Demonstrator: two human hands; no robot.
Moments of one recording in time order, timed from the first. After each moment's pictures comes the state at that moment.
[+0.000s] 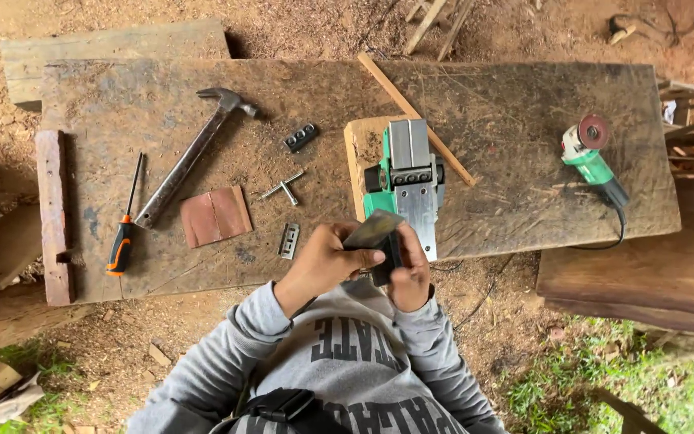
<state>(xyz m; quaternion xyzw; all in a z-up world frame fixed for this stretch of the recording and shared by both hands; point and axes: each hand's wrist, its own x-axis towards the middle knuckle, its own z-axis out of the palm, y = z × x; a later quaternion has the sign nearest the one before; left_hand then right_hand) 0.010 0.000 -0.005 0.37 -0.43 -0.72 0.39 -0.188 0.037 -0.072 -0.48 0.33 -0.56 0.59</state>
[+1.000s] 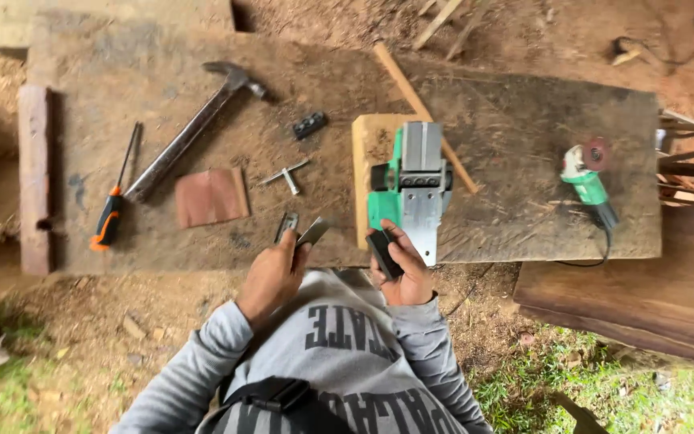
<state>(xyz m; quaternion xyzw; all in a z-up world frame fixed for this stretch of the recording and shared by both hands) 0.056 0.043 -0.091 0.65 -0.58 -0.41 0.28 -0.202 0.021 -0.075 -0.23 0.31 -0.50 0.77</state>
